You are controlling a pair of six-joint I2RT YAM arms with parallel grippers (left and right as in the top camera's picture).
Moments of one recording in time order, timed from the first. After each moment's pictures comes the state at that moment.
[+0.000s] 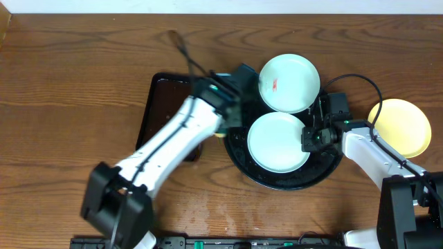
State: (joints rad) left arm -0.61 1.76 1.48 -1.09 -0.23 -0.65; right arm 0.14 1.62 0.81 -0.51 -0.10 0.17
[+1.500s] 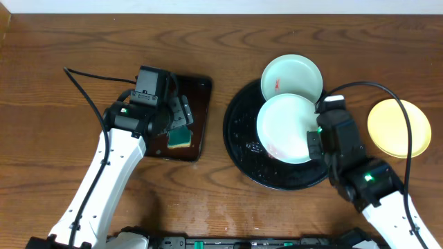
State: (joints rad) left arm -0.24 1.37 1.15 -0.89 0.02 -0.54; right arm 0.46 1.01 0.84 -0.67 0.41 0.15
